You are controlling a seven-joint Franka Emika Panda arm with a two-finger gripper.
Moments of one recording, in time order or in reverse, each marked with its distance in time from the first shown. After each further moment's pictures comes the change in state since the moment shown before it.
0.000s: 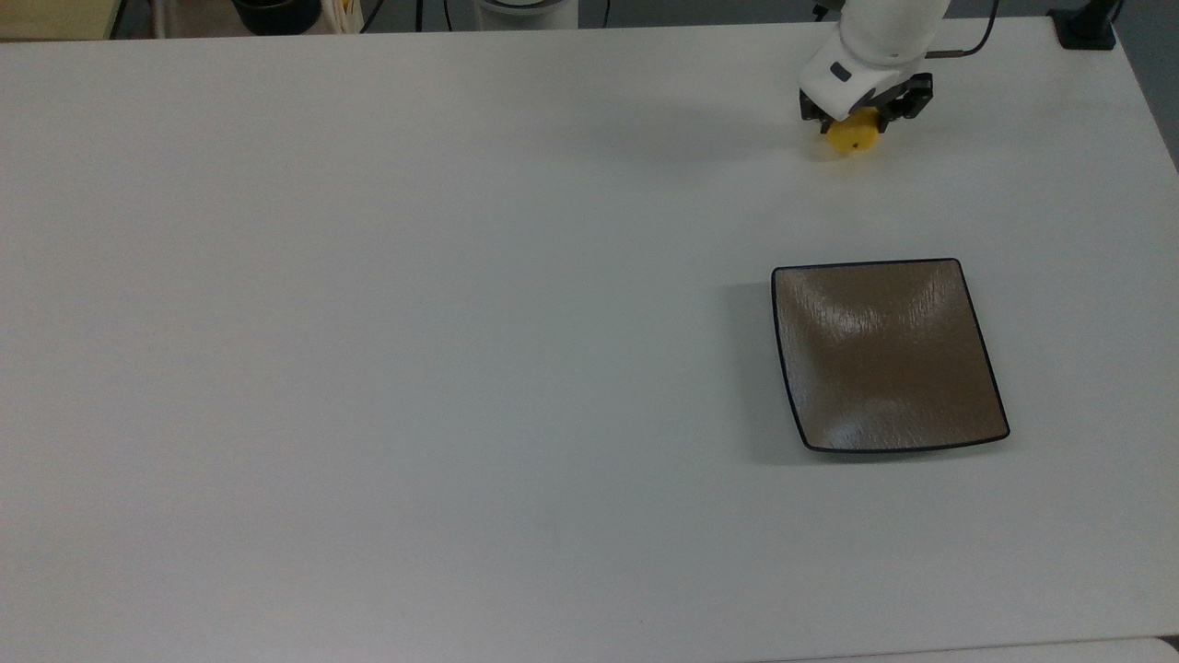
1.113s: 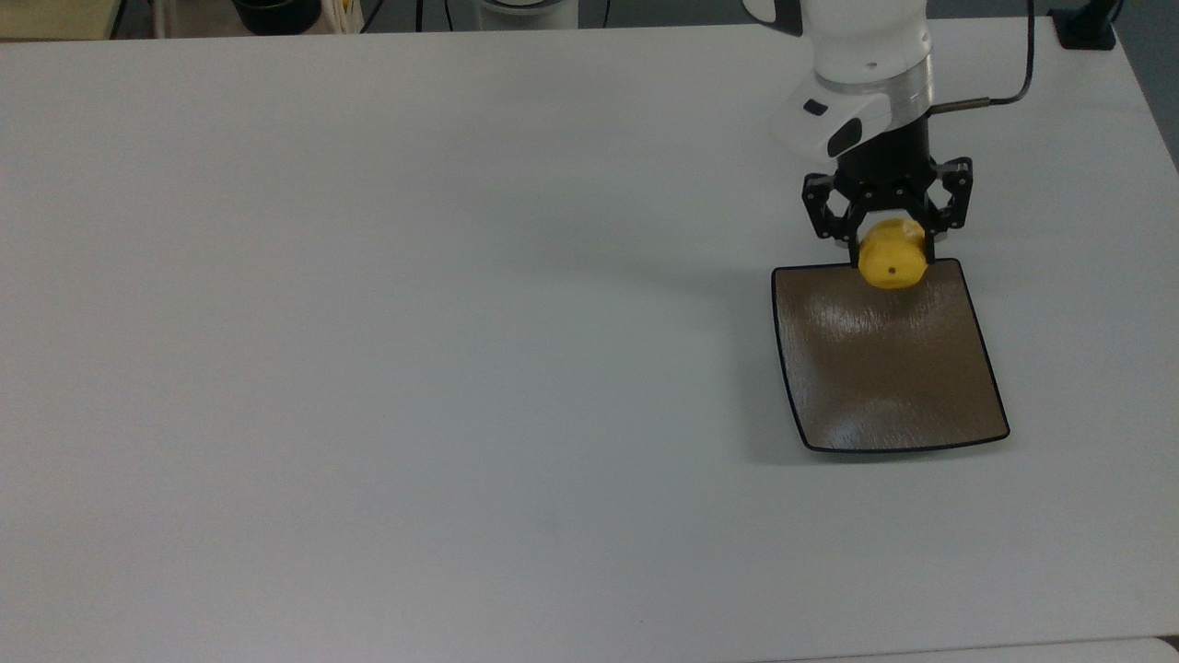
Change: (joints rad) arm -0.119 0.111 -0.057 0.284 -0.127 0.359 0.000
